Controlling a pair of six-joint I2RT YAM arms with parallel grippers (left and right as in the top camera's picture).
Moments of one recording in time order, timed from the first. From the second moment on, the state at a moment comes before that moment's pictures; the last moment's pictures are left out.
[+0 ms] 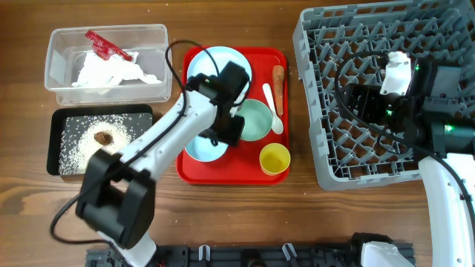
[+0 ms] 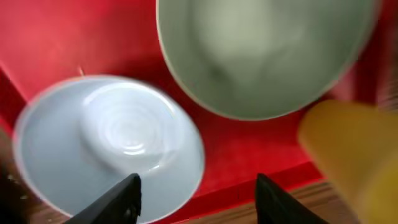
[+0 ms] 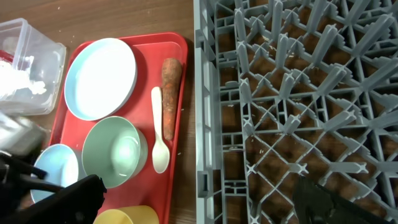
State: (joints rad) left arm -0.56 1.81 1.42 -1.09 0.07 -0.23; right arm -0.10 1.21 1.18 -0.85 -0.34 0.05
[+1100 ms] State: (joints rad) left arm -0.60 2.34 1.95 -0.65 0.06 0.04; right arm -0.10 1.21 1.18 -0.83 -0.34 0.05
